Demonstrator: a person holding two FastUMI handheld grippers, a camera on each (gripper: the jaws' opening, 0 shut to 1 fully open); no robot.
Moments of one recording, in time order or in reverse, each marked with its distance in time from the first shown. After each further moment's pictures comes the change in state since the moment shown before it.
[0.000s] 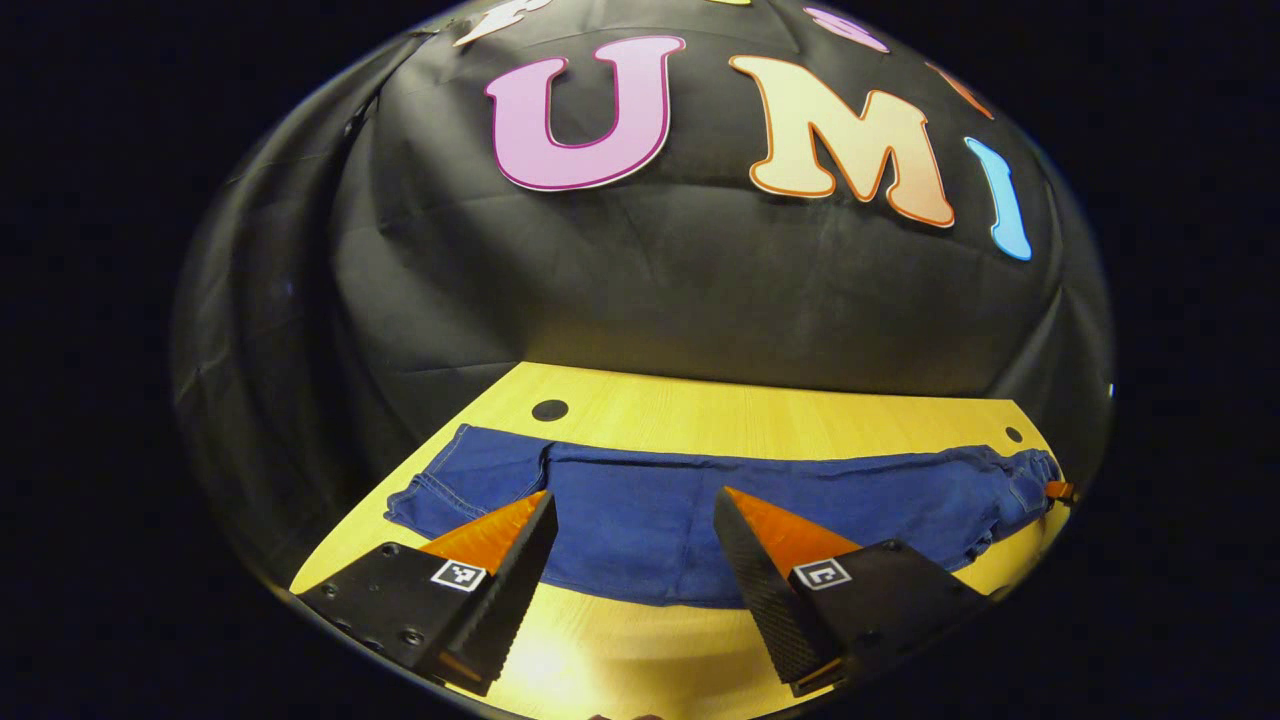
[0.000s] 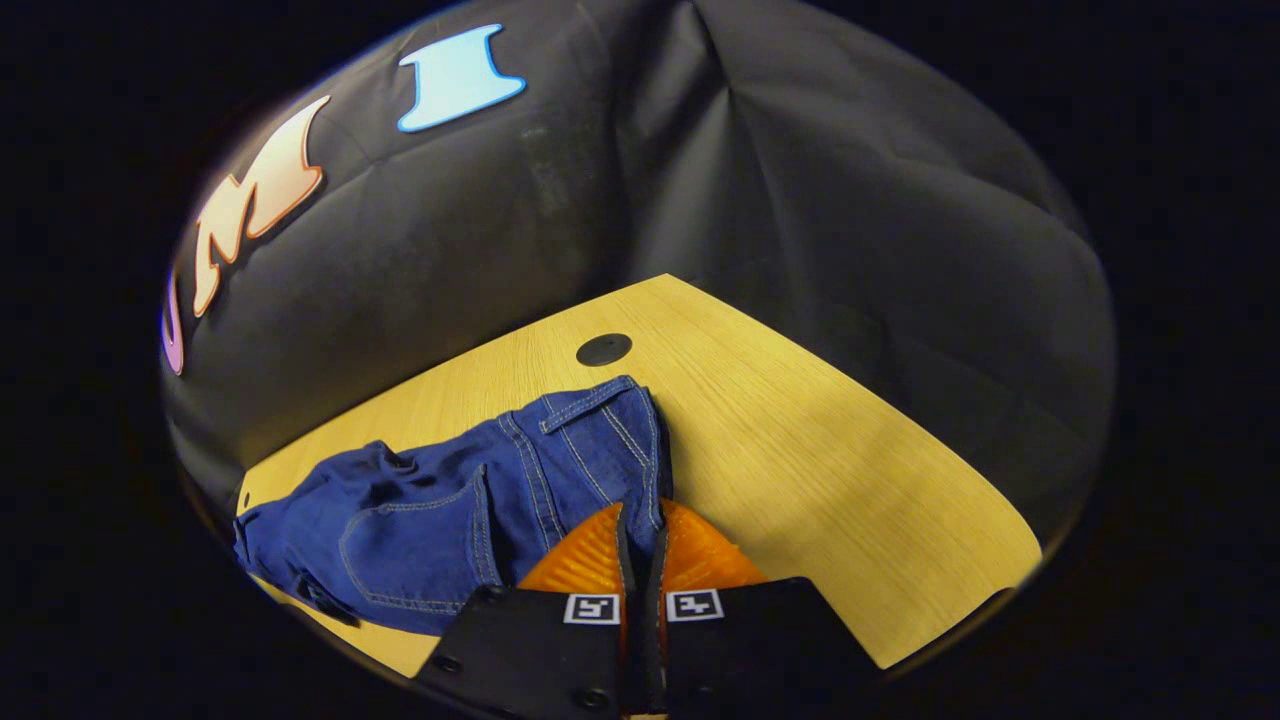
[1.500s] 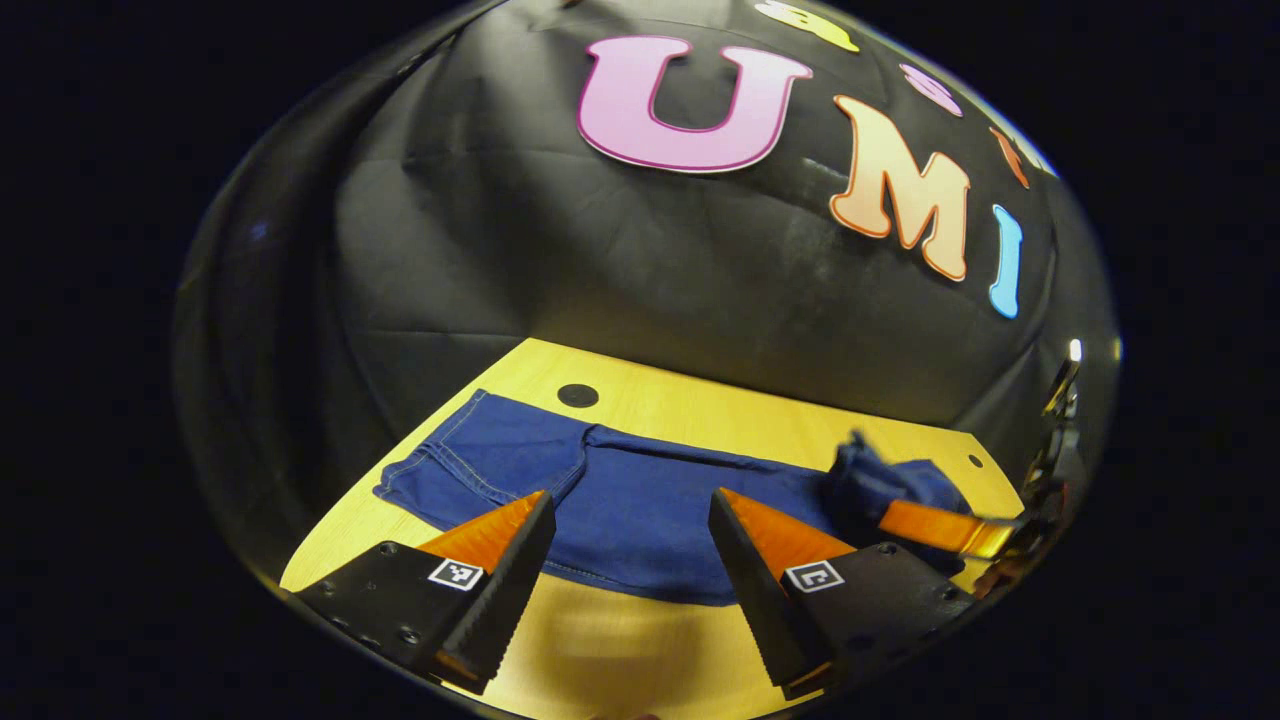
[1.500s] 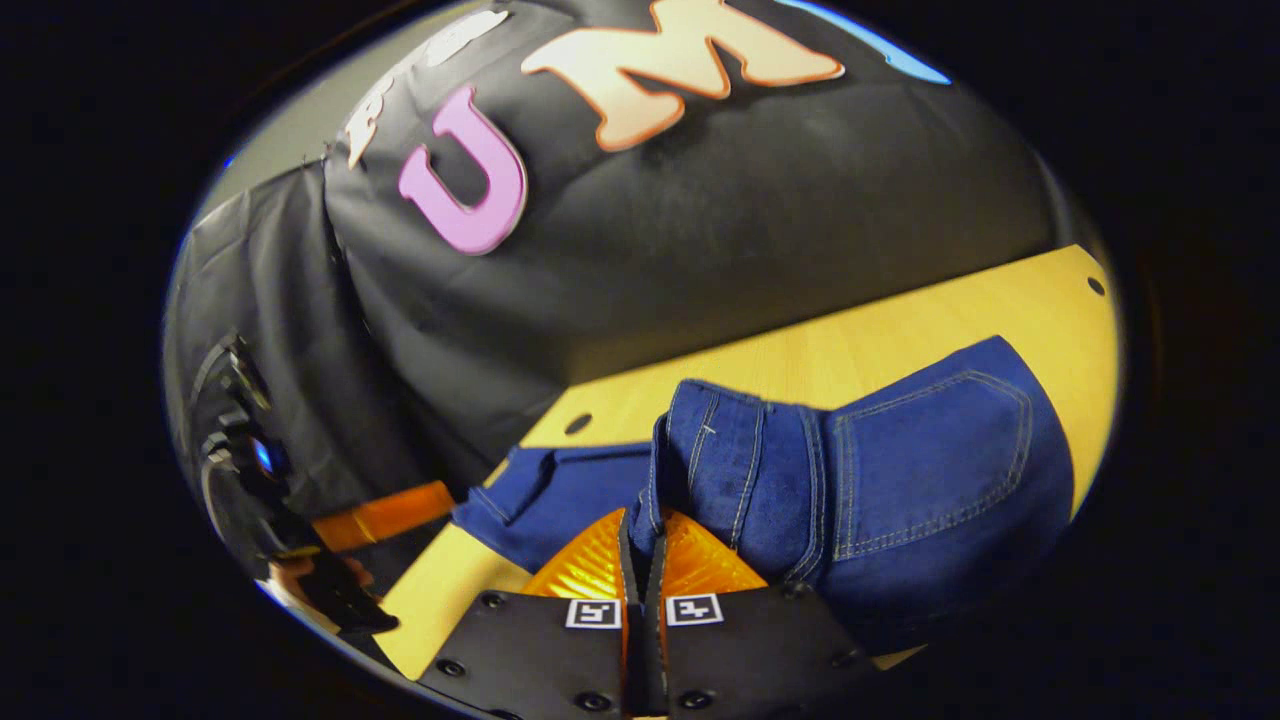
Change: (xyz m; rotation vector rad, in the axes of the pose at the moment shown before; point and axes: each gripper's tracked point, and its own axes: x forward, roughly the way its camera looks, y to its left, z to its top) left arm 0.021 0.111 -0.023 -0.165 -0.005 -0.158; right arm -0.162 0.447 -0.183 -0.178 0.198 0.794
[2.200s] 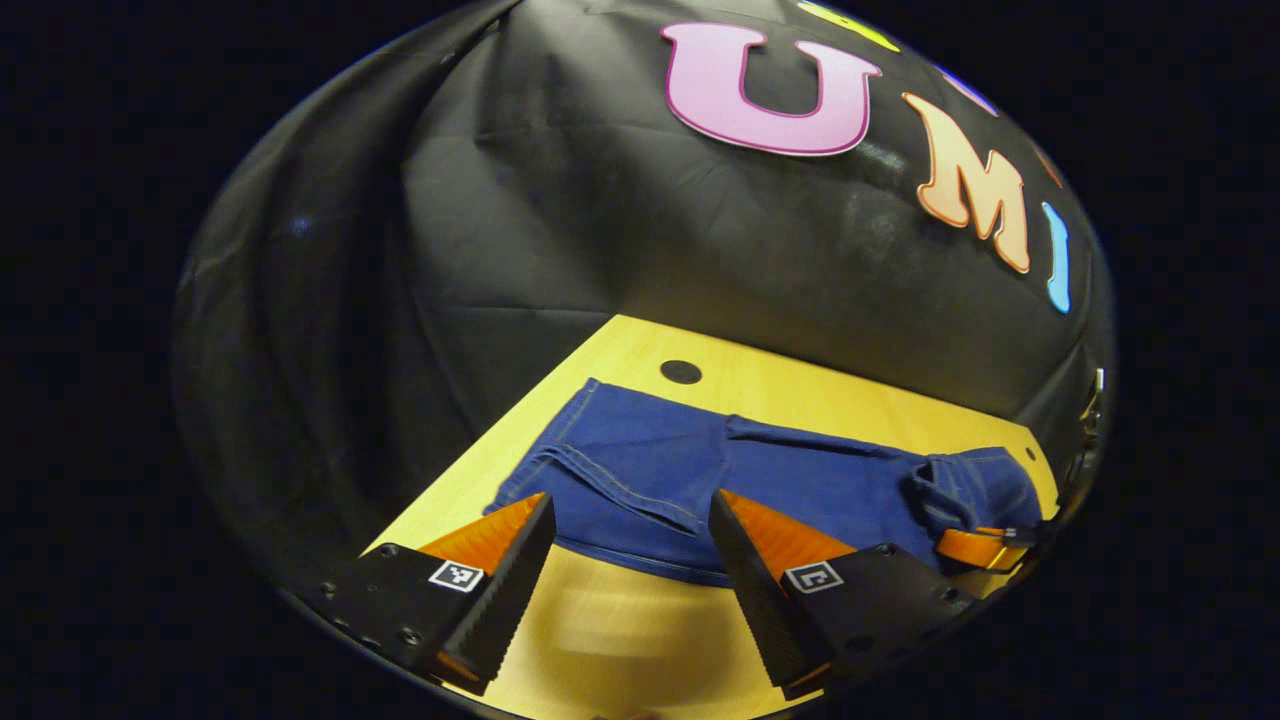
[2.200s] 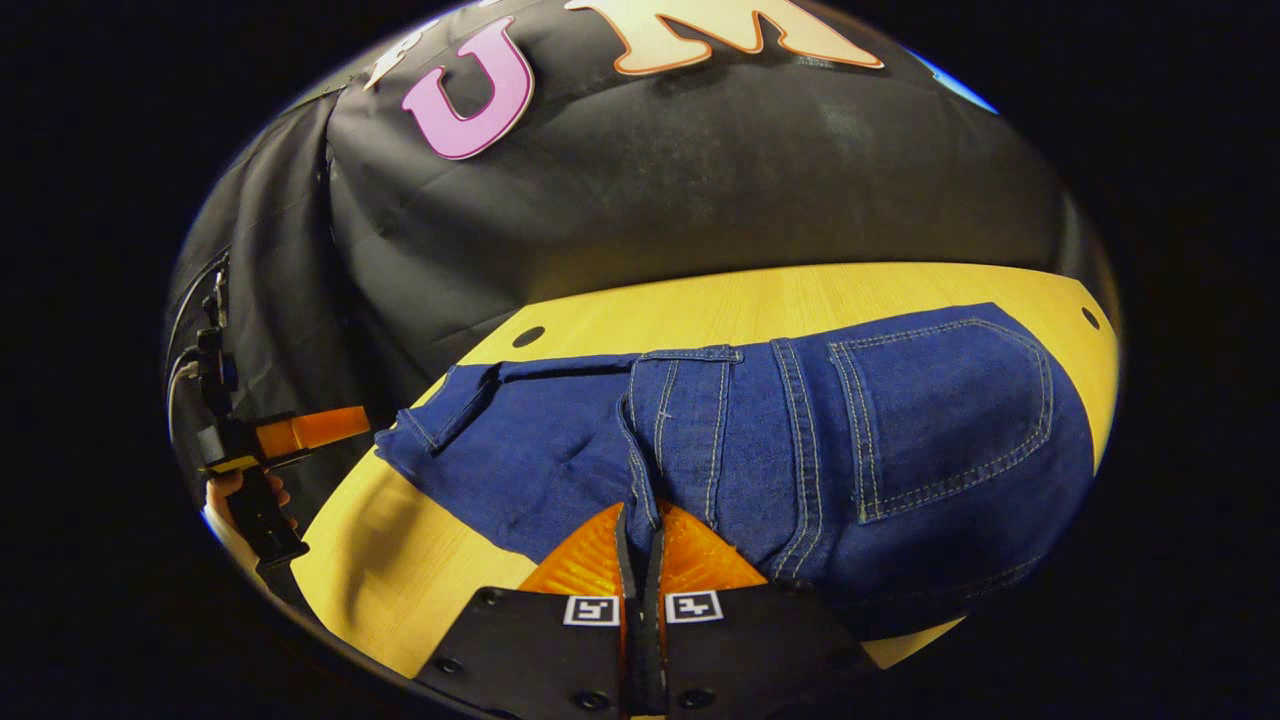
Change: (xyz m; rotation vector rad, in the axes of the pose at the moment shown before) left arm 0.003 0.099 -0.026 0.007 0.066 0.187; right arm 0.003 0.003 -0.007 -0.146 0.114 -0.126
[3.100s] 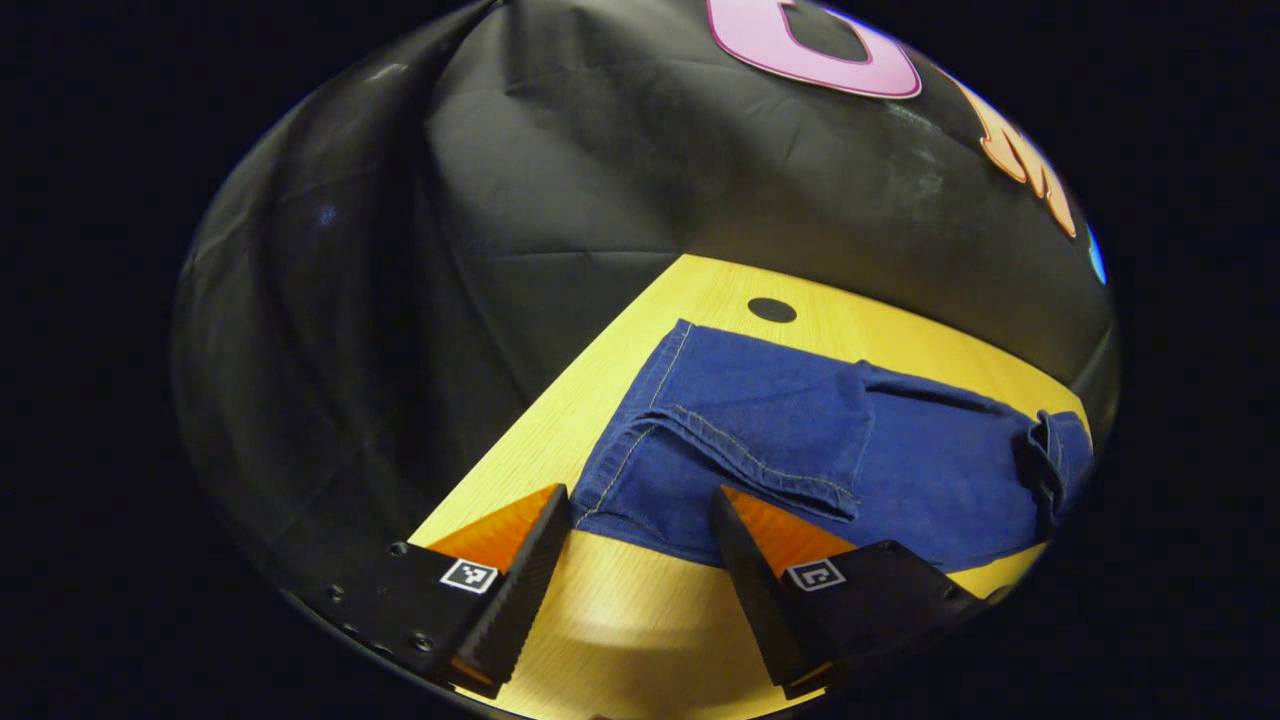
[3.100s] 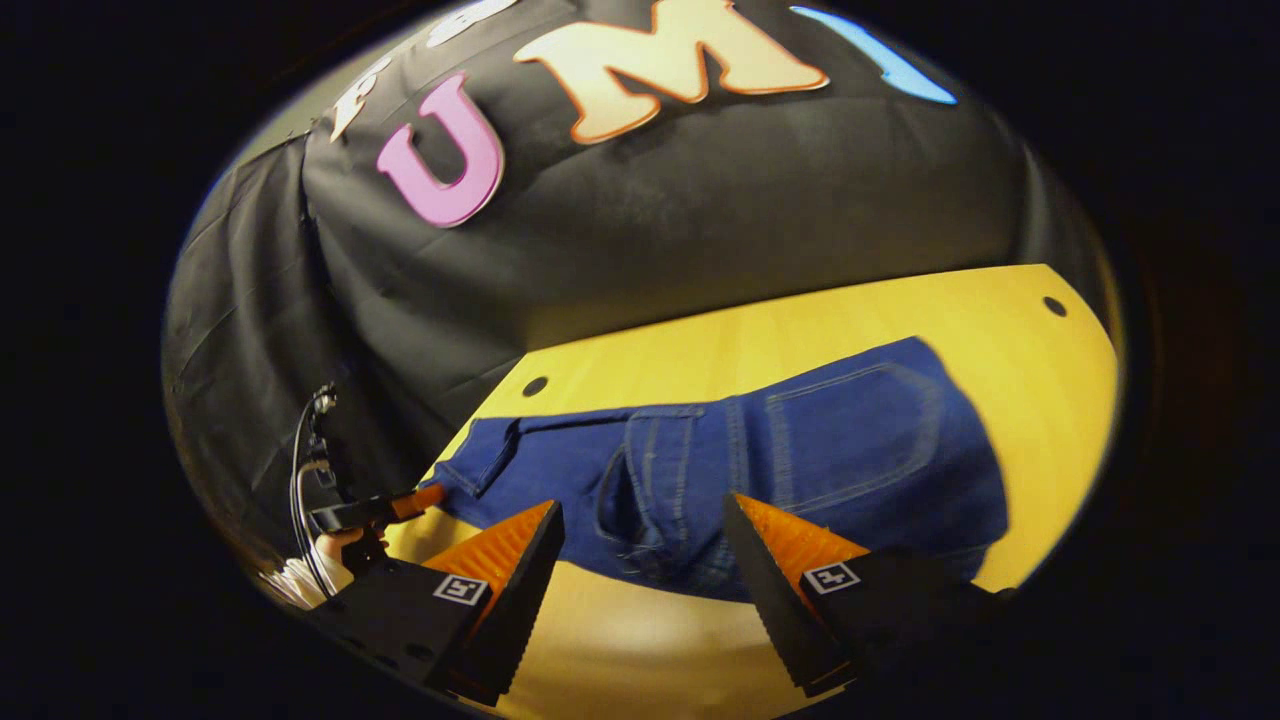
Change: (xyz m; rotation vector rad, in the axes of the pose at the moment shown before) left arm 0.045 0.049 -0.041 0.035 0.117 0.111; right arm -0.096 -0.033 0.065 0.155 -0.113 -0.057
